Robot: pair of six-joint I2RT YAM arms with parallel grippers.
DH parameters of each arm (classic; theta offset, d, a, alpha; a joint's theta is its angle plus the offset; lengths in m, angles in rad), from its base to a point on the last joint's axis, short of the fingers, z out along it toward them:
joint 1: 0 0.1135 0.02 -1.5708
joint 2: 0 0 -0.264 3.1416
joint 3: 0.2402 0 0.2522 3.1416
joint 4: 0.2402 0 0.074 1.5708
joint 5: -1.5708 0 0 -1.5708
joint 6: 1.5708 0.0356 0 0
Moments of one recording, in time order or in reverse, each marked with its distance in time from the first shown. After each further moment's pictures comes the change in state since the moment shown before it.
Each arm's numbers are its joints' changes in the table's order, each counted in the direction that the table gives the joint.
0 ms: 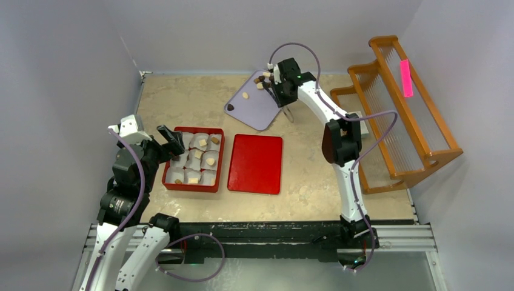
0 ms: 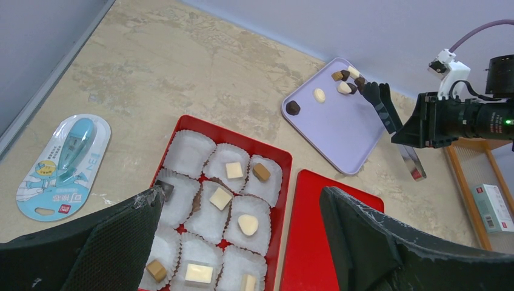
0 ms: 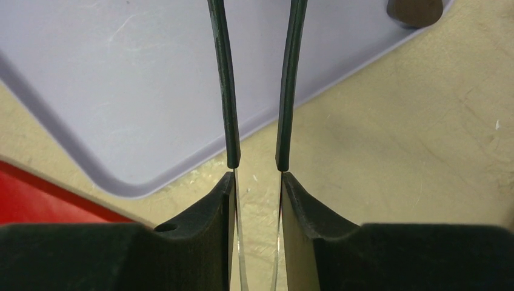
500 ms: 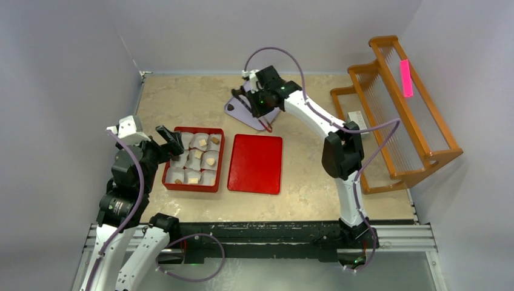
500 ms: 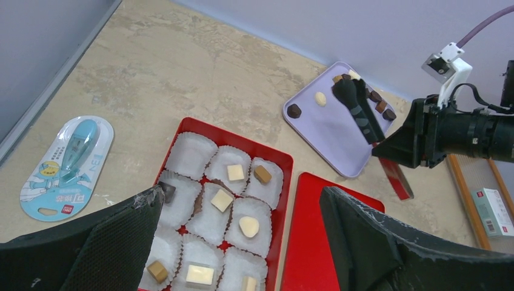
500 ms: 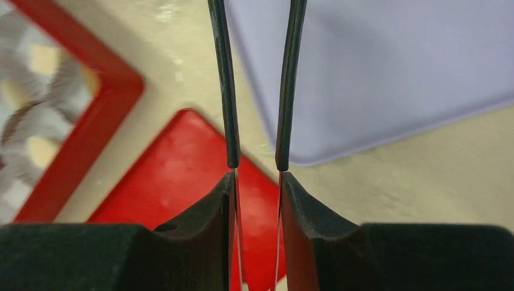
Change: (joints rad) left arm 0.000 -0.008 0.000 0.000 0.008 0.000; right arm 0.167 -0.205 -0.197 -0.077 0.100 0.066
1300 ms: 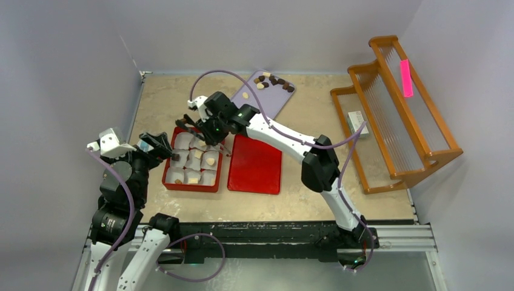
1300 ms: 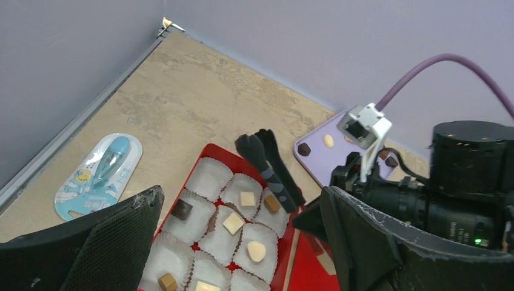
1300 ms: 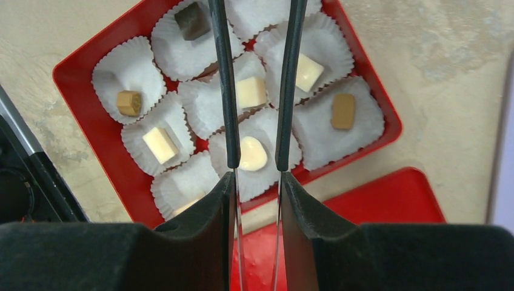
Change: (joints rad) left arm 0.000 -0.127 0.000 0.006 0.139 -0.019; right arm 0.365 0.067 0.132 -0.025 0.065 0.062
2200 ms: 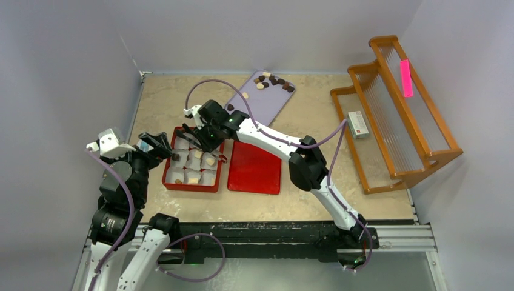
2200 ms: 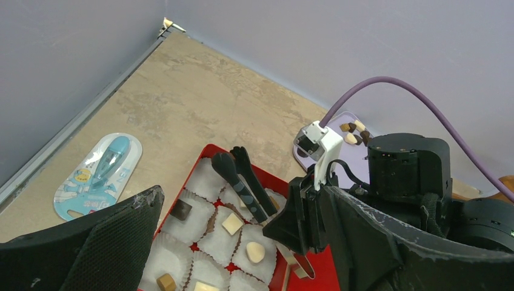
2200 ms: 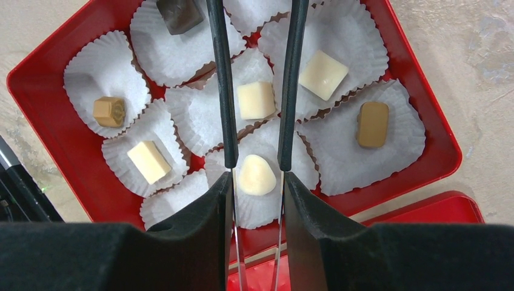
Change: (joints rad) left arm 0.002 0.000 0.000 0.001 0.004 -0.007; right arm 0.032 0.164 0.099 0.009 0.006 0.037
